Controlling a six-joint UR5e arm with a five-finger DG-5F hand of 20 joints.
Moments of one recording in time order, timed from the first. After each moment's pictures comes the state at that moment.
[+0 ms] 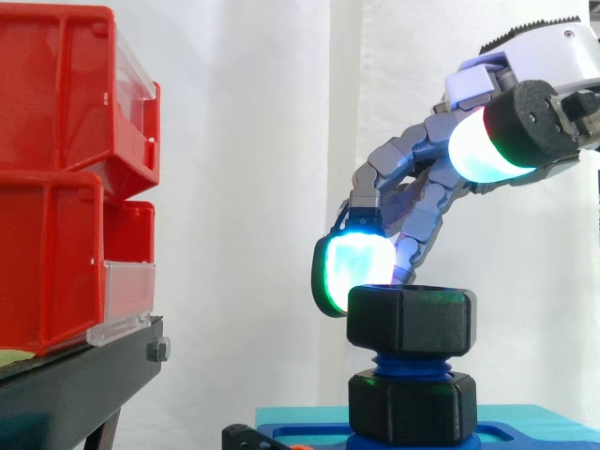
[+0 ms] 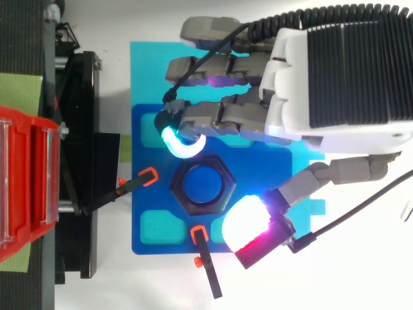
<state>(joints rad) 0.09 -2.19 -1.02 -3.27 -1.60 -1.25</state>
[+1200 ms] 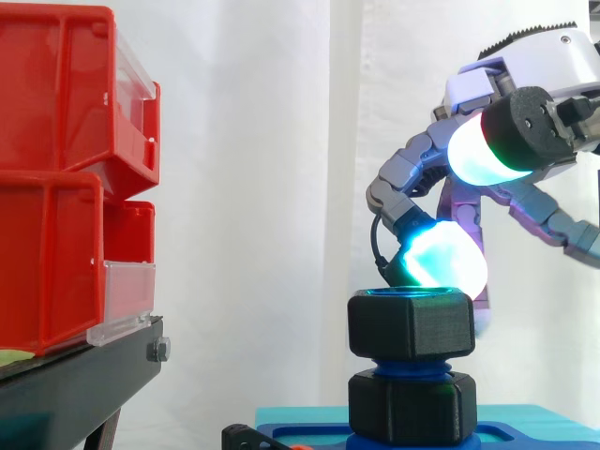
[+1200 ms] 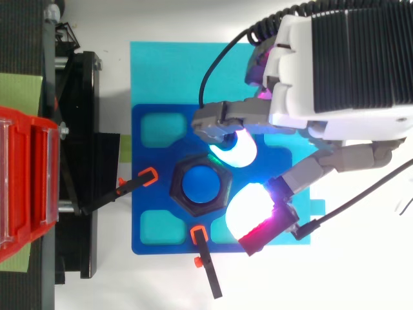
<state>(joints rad) 0.07 -2.19 -1.02 -3.28 -1.62 -1.25</state>
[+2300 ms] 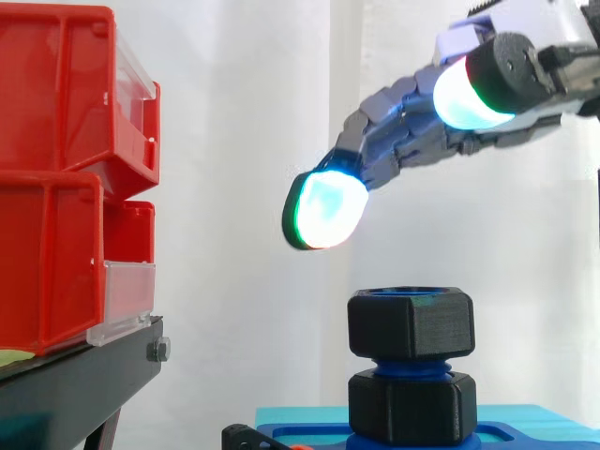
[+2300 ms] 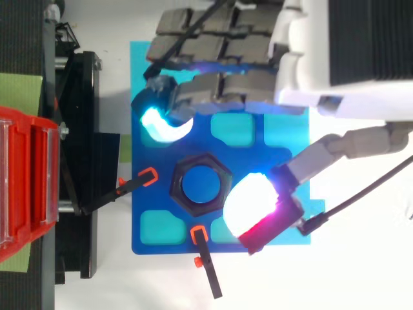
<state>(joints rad) 0.06 -2.19 -0.97 -3.28 -1.62 -1.26</state>
